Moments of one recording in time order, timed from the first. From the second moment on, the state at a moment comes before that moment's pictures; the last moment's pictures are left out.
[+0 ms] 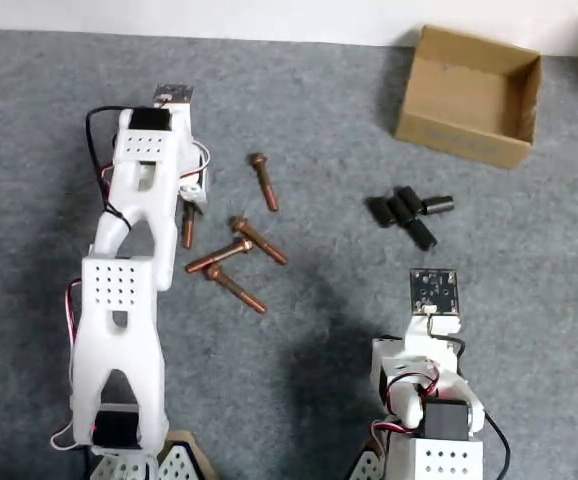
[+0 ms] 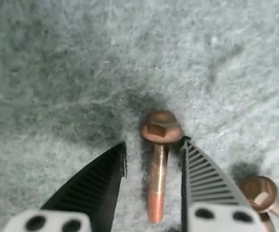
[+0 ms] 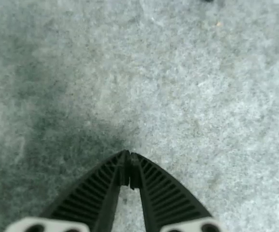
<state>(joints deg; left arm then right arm) -2.8 61.8 -55.7 91.5 7.5 -1.4 -104.5 96.0 71.3 4.6</state>
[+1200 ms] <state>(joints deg) 4.2 31.9 -18.8 101.1 3.7 -1.4 -104.5 96.0 70.5 4.6</state>
